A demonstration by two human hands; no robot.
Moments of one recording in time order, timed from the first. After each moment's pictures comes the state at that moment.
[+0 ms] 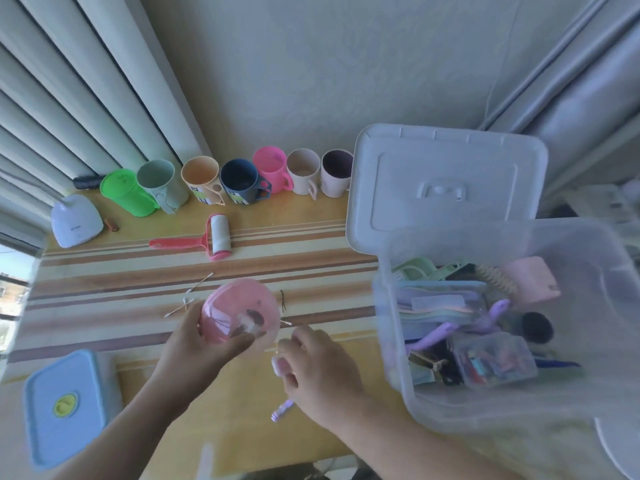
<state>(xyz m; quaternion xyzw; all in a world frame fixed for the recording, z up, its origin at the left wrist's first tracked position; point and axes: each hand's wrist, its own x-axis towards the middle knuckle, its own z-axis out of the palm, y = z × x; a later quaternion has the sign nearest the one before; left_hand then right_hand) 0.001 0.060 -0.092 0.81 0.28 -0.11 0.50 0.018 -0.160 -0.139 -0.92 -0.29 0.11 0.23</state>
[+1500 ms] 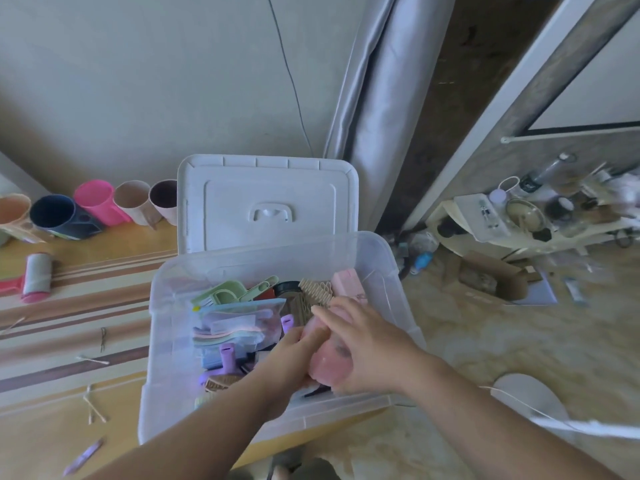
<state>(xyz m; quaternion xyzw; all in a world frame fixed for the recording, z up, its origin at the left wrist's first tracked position) 0.091 -0.403 -0.075 0.59 0.24 -0.37 0.67 0.122 -0.591 -0.053 -0.92 -0.23 0.26 0.15</state>
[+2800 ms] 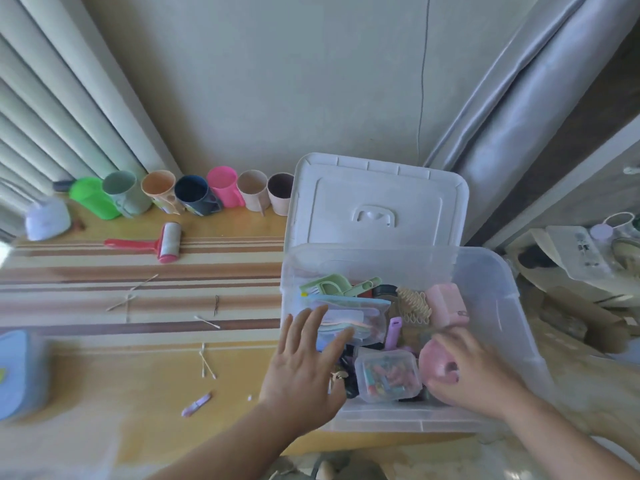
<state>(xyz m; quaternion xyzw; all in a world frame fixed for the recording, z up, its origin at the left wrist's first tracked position) 0.021 -0.255 -0.088 0.99 -0.08 -0.06 0.13 0.110 -0.568 -0.097 -0.95 -0.09 0.29 0.08</state>
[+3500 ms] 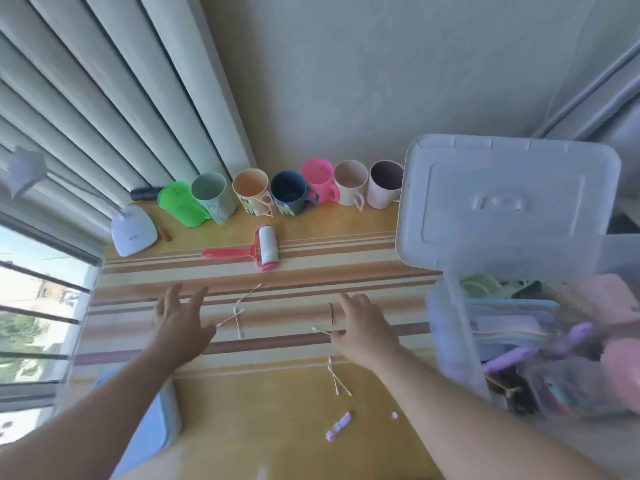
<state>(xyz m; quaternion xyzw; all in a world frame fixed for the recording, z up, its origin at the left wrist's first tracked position) 0.041 0.234 -0.181 0.95 0.24 -0.18 0.09 0.107 -0.110 -0.172 -0.93 -0.12 0.29 0.21</state>
